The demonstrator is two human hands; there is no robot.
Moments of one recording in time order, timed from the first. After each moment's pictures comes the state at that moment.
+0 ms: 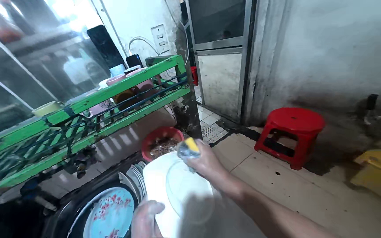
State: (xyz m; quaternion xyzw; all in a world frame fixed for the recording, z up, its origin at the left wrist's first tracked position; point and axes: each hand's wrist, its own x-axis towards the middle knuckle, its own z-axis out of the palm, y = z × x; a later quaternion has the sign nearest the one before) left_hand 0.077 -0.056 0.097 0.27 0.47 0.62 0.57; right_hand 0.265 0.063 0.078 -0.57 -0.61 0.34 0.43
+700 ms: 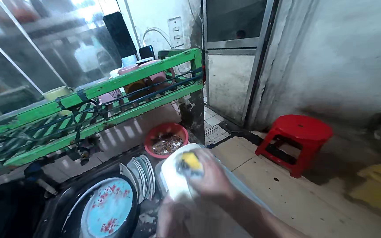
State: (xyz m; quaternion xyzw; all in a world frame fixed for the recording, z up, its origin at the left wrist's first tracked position) left_hand 0.115 -0.068 0.086 0.32 0.50 0.57 0.57; right_hand 0.251 0.012 0.084 -0.50 -0.71 0.22 0.45
